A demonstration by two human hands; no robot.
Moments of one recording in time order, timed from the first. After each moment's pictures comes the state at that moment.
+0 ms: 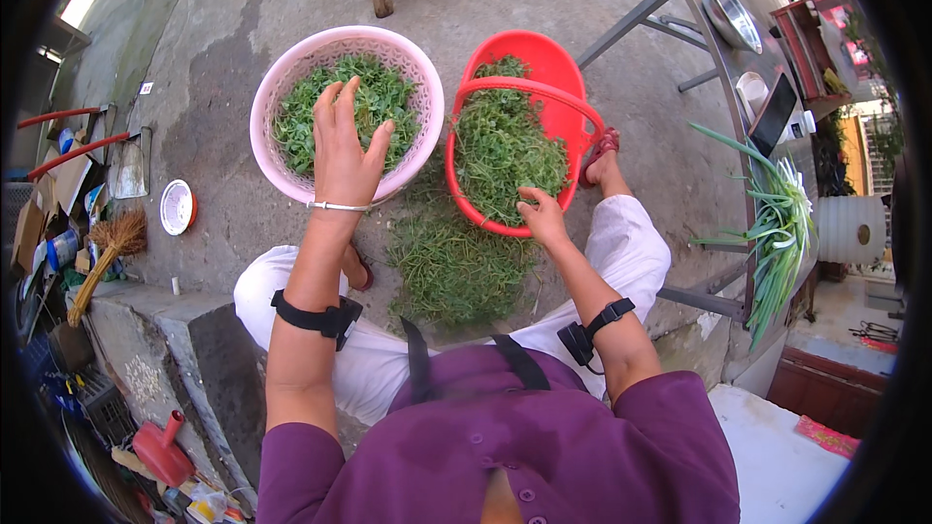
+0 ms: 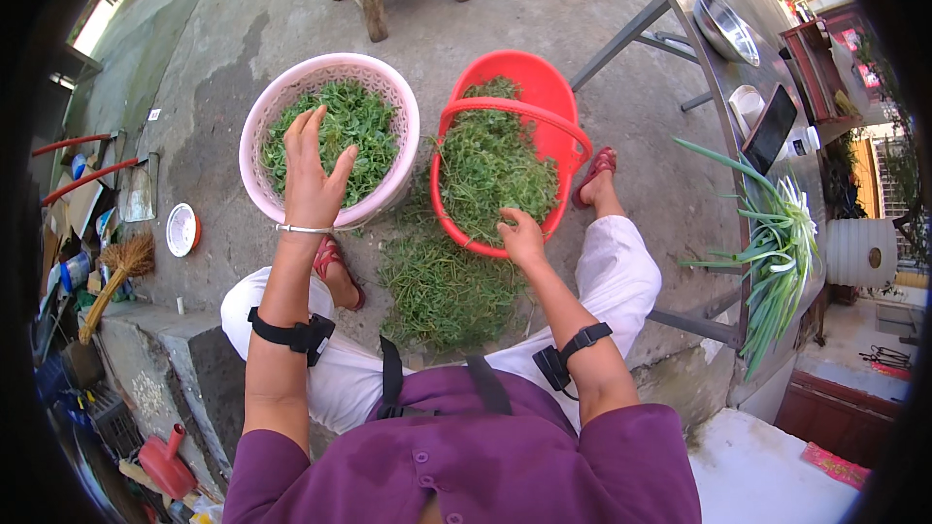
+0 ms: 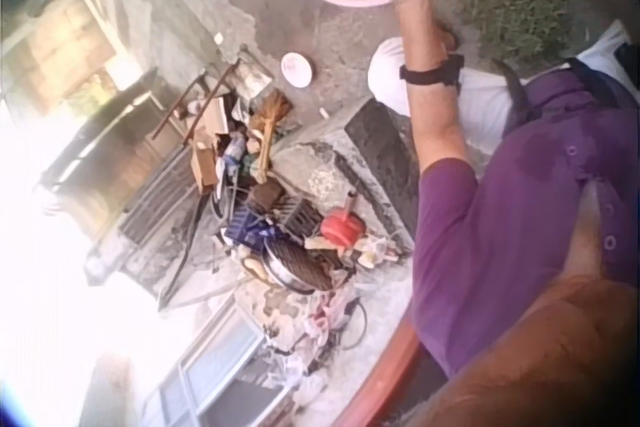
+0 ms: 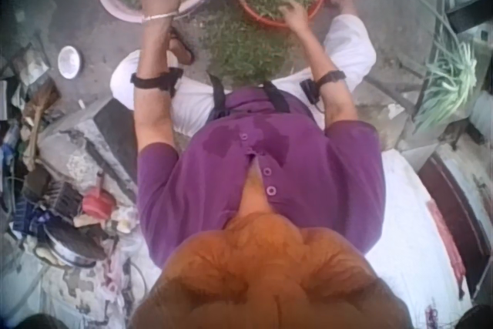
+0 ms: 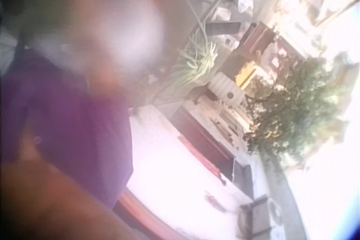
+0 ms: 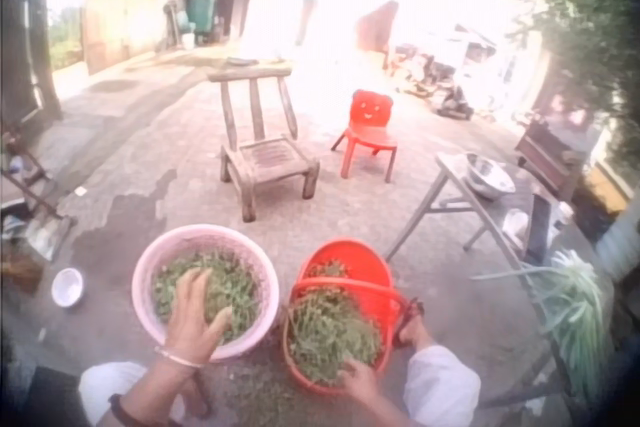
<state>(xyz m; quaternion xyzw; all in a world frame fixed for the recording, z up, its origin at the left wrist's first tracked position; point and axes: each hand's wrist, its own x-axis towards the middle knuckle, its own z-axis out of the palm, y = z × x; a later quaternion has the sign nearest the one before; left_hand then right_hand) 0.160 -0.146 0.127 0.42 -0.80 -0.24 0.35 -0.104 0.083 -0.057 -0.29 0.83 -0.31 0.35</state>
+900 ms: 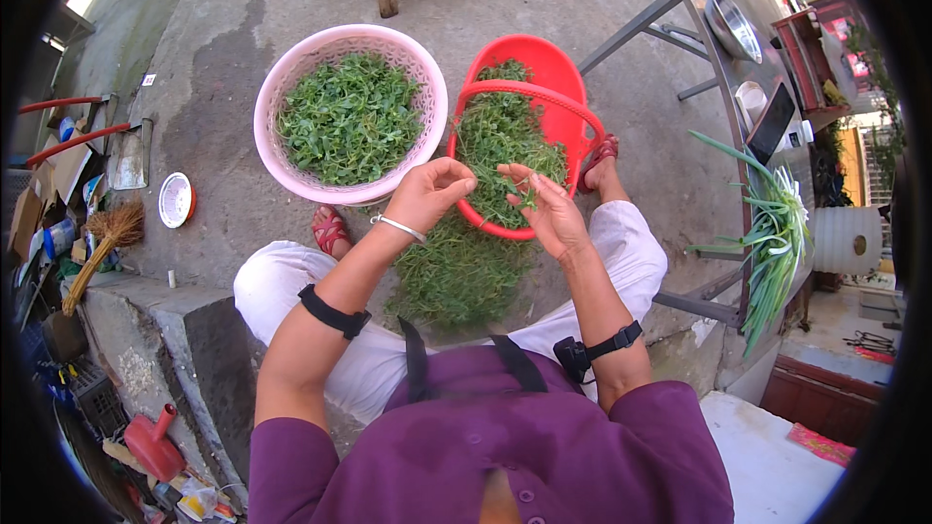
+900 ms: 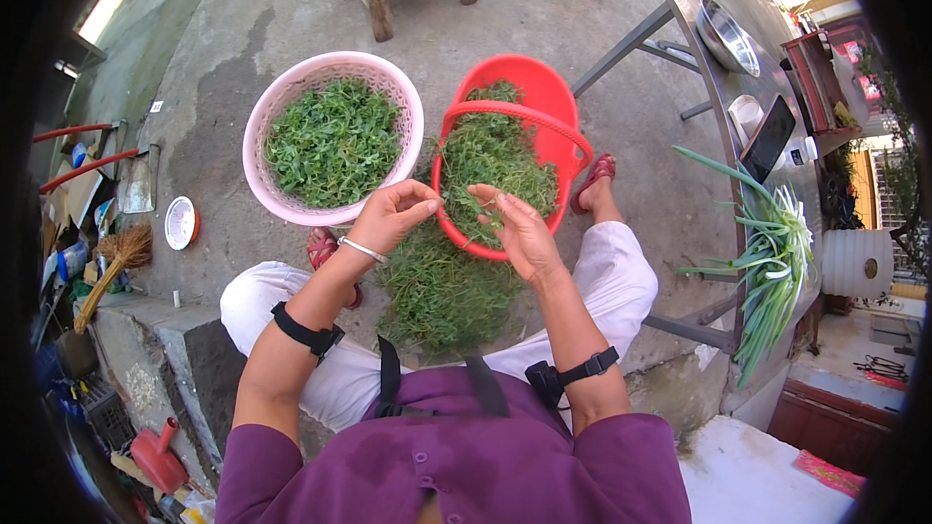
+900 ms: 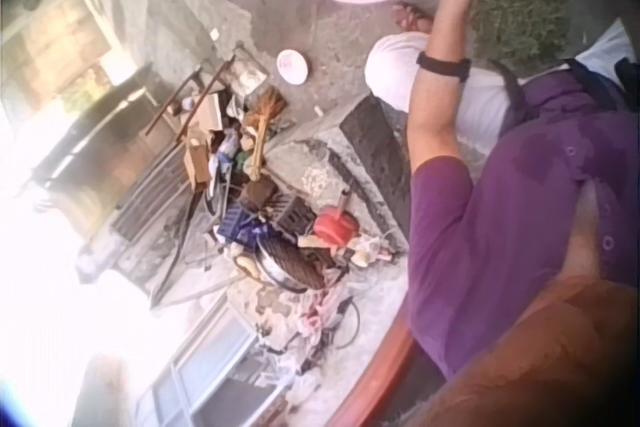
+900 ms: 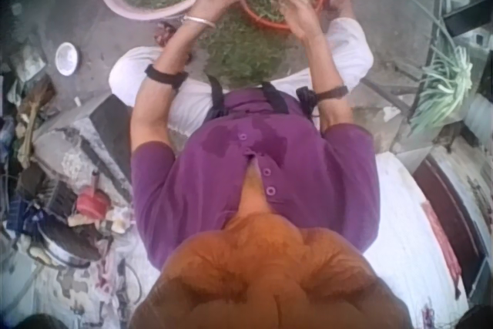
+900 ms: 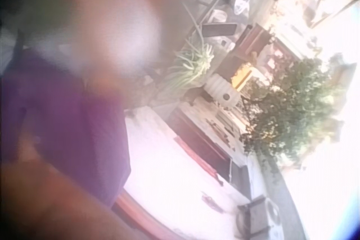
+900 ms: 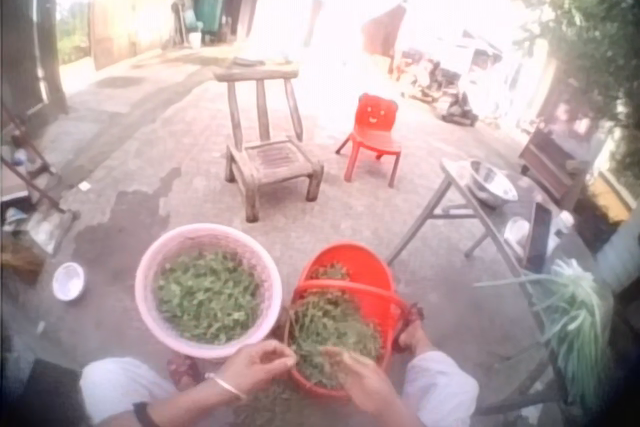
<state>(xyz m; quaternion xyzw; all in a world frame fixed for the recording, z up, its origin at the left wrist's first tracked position) 0.124 -0.090 0.086 0.30 -0.57 -0.75 0.14 -0.068 0.049 0.090 -0.17 0.48 -0.62 0.60</state>
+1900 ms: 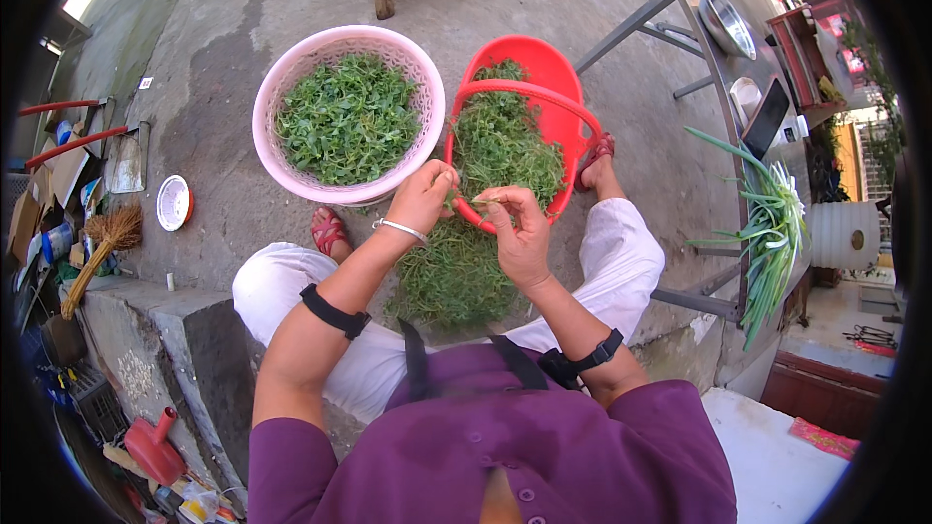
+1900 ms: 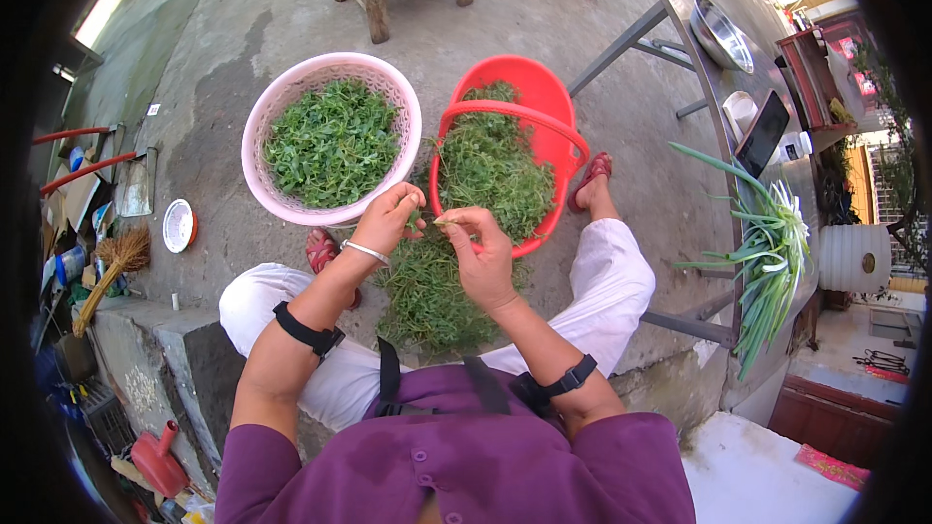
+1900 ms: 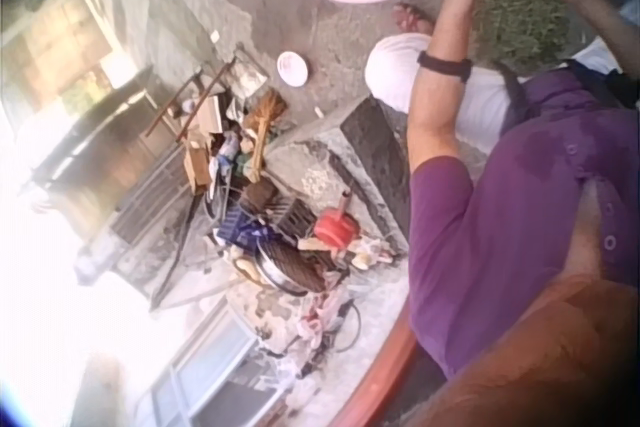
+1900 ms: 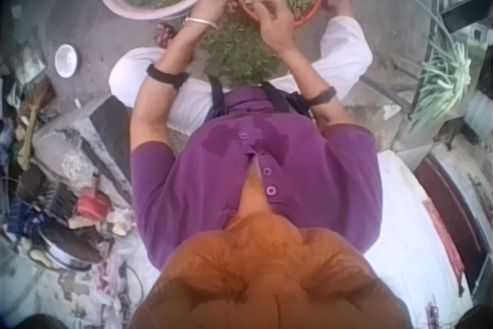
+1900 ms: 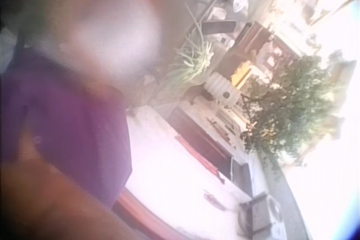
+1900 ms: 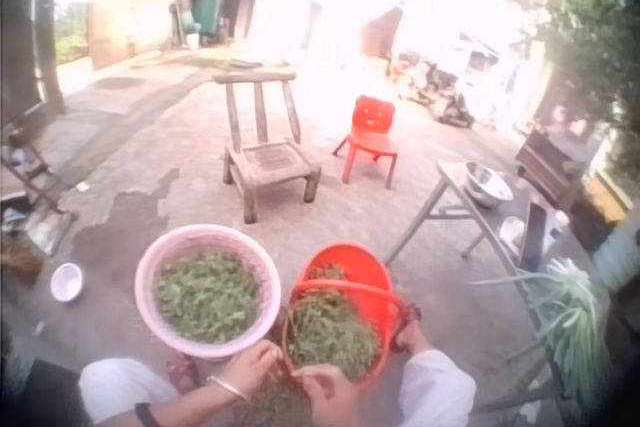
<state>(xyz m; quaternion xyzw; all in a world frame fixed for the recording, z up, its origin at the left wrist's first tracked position) 0.125 -0.080 0.078 0.40 -0.52 -0.74 0.16 0.009 0.048 0.102 -0.39 0.61 -0.61 0.32</state>
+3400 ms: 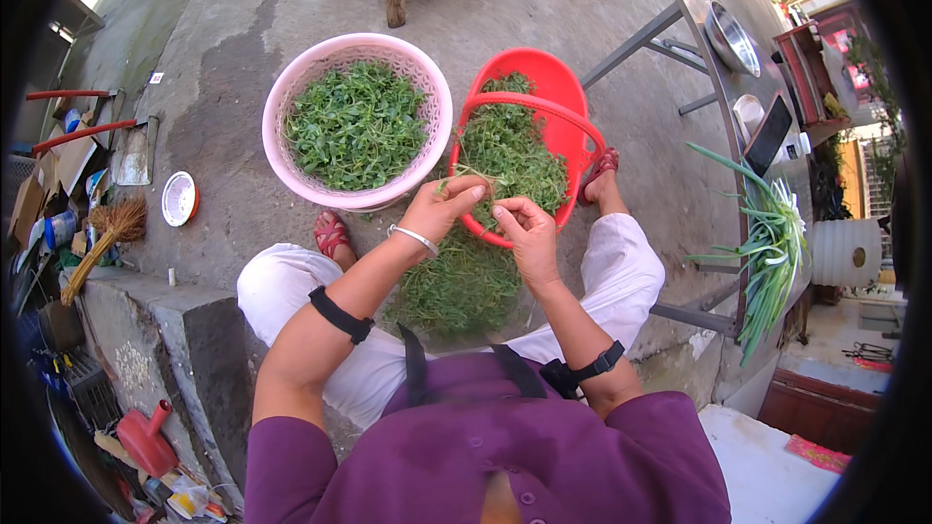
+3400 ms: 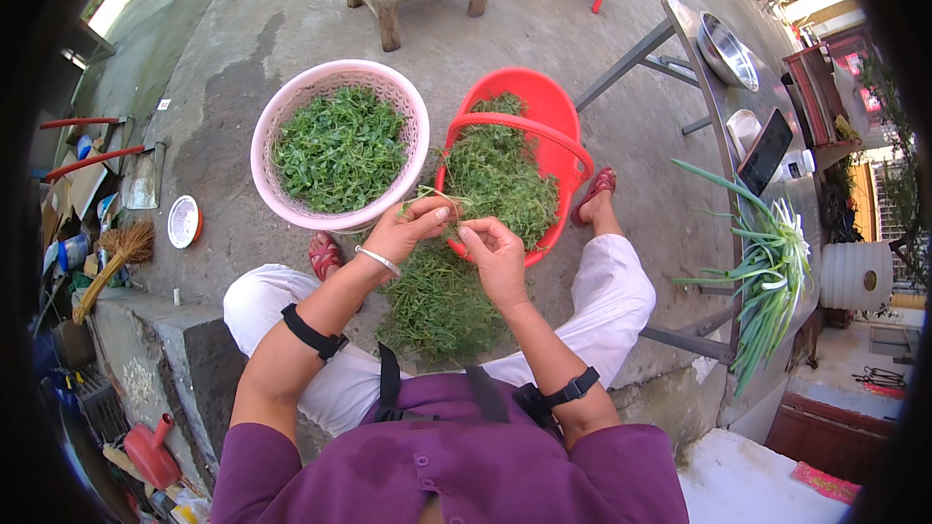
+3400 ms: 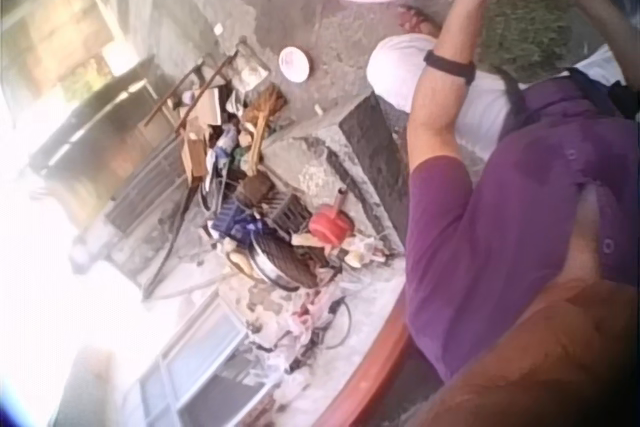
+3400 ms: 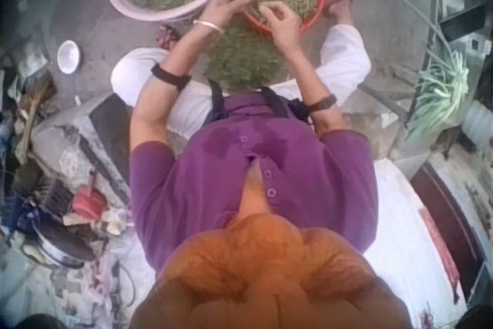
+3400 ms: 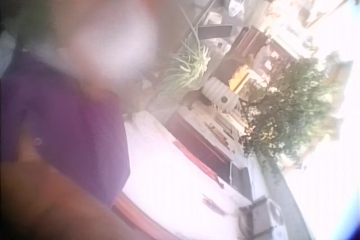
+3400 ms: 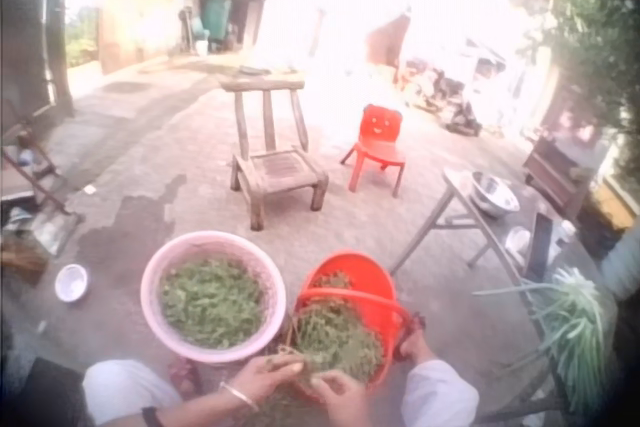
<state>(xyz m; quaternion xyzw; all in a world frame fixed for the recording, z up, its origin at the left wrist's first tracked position) 0.118 -0.073 0.078 0.28 -0.45 -0.83 0.18 -0.013 0.049 0.090 -0.26 0.64 -0.59 0.42</state>
